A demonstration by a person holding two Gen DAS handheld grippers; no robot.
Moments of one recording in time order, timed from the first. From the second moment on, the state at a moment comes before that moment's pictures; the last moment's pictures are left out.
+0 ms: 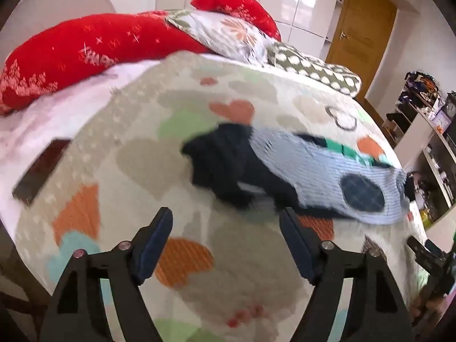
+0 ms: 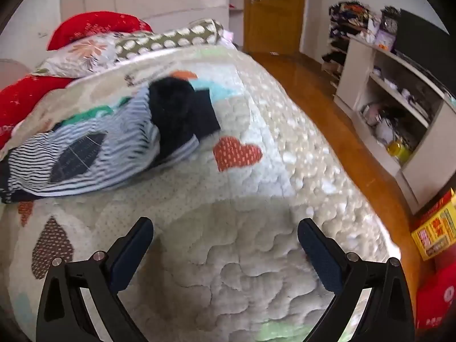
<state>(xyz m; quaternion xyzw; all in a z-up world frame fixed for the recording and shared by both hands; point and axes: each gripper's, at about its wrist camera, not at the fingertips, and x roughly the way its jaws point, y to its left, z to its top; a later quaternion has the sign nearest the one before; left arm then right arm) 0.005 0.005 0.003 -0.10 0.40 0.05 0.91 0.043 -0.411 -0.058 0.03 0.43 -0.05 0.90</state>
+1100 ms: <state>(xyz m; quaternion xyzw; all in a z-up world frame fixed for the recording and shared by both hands) 0.081 -0.091 -0.034 -0.14 0.51 -0.11 0.84 0.122 -0.406 -0.051 0.15 0.47 0.08 0.87</state>
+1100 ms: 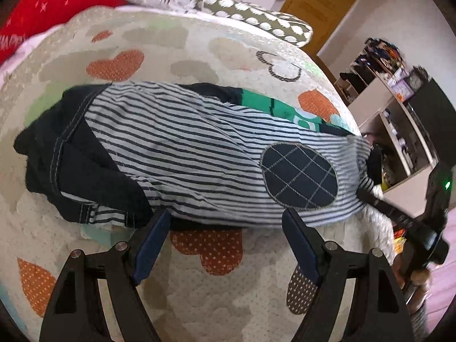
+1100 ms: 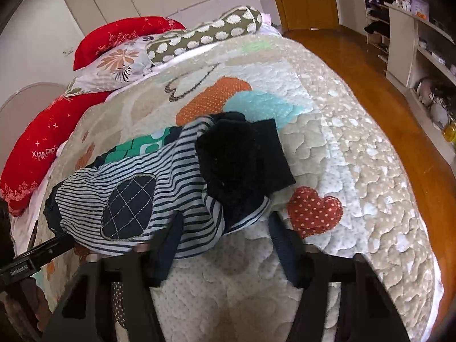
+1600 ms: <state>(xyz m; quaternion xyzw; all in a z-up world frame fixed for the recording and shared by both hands) 0.074 -0.048 -0.002 -0.21 0.47 -0.08 0.85 0.115 -0.410 -0.022 0.19 0.46 0.11 0.86</state>
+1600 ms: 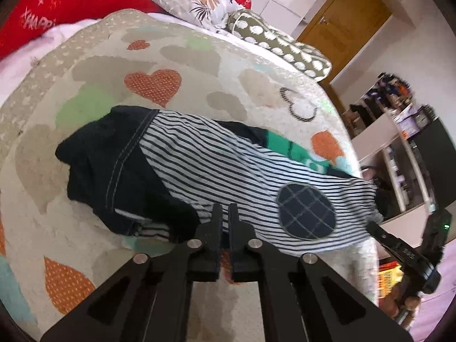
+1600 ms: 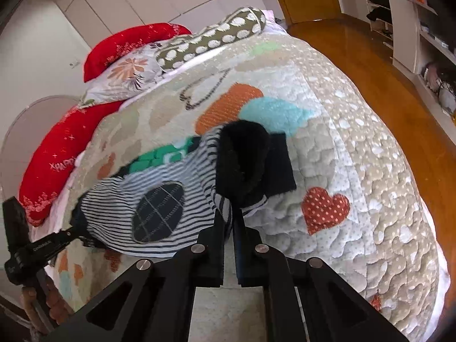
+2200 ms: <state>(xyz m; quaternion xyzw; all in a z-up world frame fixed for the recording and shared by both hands) 0.099 -0.058 -0.037 -0.23 0.51 -0.08 0.82 0.112 -0.430 -0.034 0.26 0.48 0.13 0.83</state>
